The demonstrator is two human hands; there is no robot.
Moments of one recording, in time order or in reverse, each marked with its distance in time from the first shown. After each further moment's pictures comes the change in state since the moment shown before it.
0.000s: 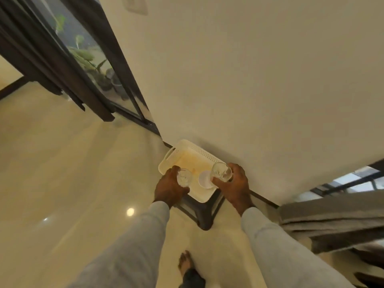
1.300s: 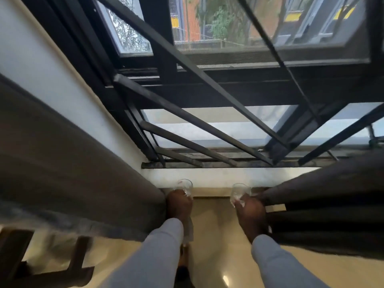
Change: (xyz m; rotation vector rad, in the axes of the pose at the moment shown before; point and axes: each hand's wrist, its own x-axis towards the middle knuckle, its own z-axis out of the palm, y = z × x) left_hand -0.029 0.335 0.760 0.108 -0.145 0.275; right_hand -0.010 0.674 -0.433 -0.425 0.457 0.474
